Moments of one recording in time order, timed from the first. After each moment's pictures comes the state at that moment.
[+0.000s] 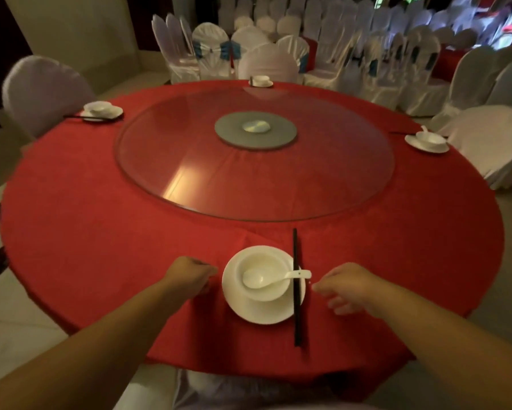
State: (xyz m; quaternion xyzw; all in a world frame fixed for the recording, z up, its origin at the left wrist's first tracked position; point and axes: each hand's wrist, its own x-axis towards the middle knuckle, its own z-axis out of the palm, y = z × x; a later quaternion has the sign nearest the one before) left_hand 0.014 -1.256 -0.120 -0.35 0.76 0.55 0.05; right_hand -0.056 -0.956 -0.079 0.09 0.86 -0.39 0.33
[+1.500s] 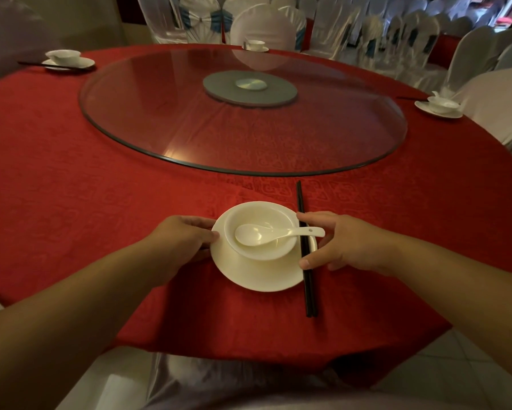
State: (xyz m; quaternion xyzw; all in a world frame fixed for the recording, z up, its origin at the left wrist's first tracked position) left_hand 0.010 -1.244 -0.156 -0.28 0.68 0.67 0.05; right_hand -0.076 -0.970 -0.129 -0.18 0.84 -0.41 0.31
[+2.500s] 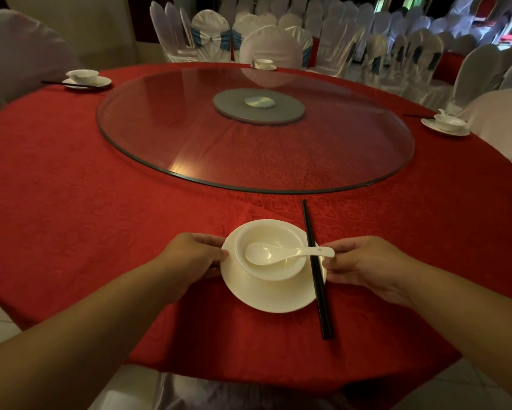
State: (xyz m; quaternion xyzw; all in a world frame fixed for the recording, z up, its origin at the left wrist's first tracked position) left_hand 0.011 -1.244 -0.153 -0.28 0.68 0.68 0.05; right_hand -0.082 -0.960 -0.145 0.01 0.75 -0.60 0.29
